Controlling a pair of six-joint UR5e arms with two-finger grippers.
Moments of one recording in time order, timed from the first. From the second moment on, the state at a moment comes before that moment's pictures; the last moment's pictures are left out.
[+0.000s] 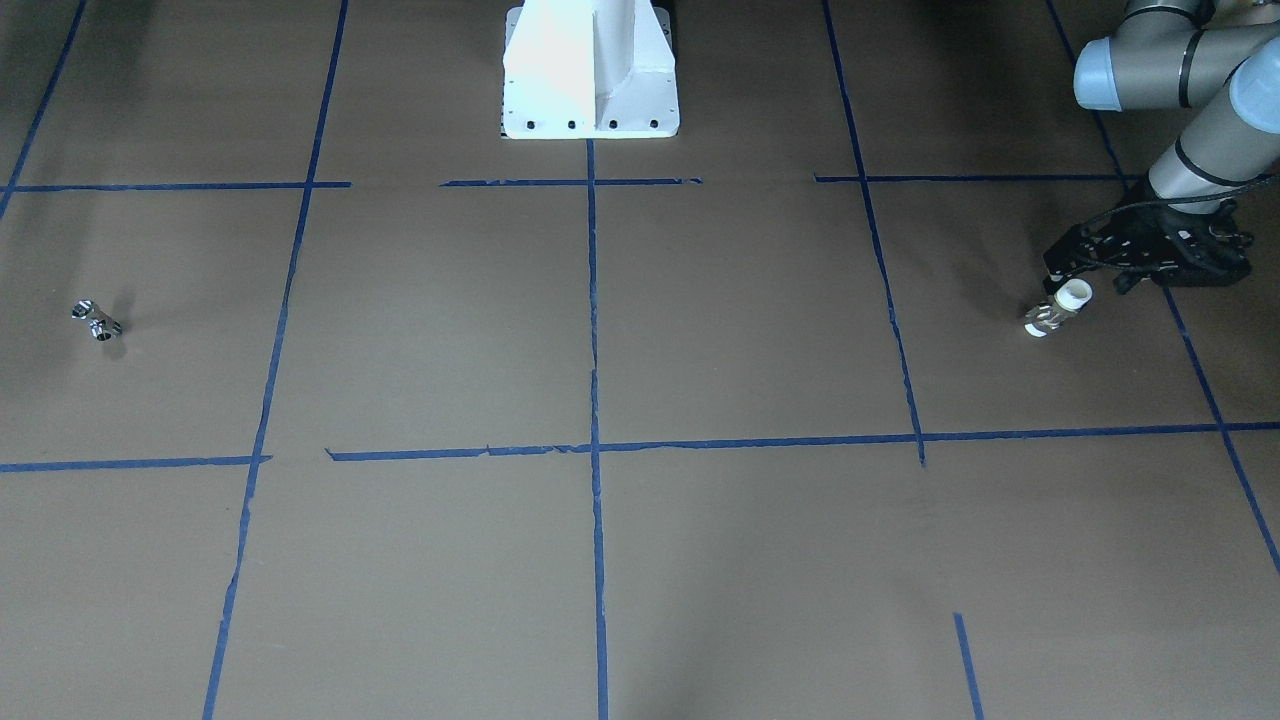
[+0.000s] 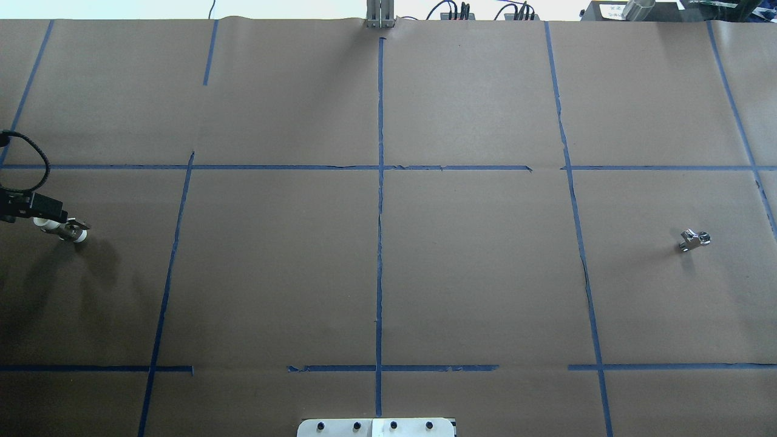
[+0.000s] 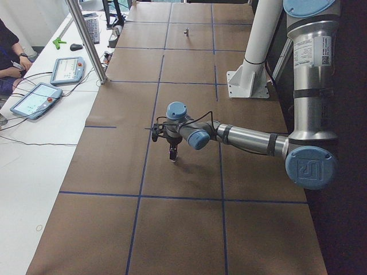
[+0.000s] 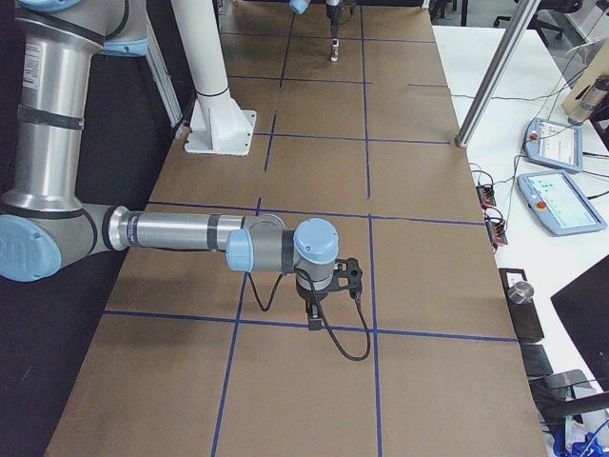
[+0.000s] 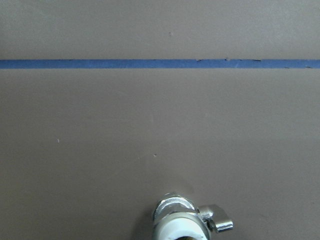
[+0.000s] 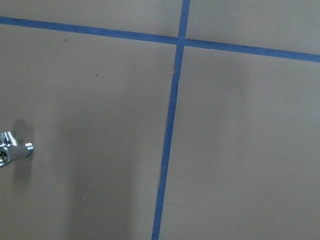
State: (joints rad) left arm -1.01 -1.47 -1.78 -2.08 -2.16 -0.79; right arm 1.53 -1.77 1.77 -1.54 2.34 -0.07
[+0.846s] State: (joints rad) left arm -1.01 -1.49 -1.82 -2.04 -2.16 -0.85; right arm 1.53 -1.77 1.77 -1.54 2.35 -0.07
